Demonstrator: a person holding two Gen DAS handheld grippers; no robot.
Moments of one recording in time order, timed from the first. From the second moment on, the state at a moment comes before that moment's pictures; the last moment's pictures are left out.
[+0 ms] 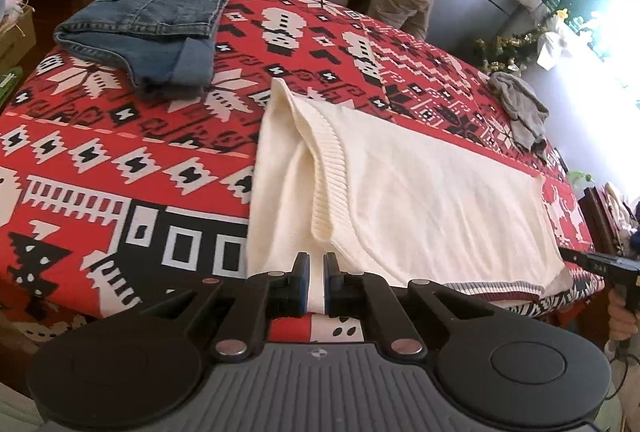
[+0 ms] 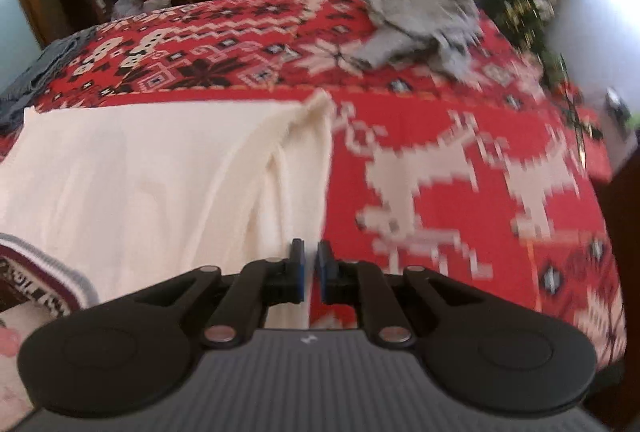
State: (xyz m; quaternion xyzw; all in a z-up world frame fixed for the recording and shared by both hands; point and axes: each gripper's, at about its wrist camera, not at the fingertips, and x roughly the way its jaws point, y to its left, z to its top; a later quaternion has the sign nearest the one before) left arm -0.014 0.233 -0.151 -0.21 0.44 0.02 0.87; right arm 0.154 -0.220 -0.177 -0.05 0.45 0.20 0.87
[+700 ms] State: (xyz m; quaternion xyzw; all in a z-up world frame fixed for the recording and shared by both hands) left arm -0.033 0.234 -0.141 -0.22 0.42 0.03 0.88; right arm 0.174 -0.174 -0.176 -0.10 0.43 0.22 0.87
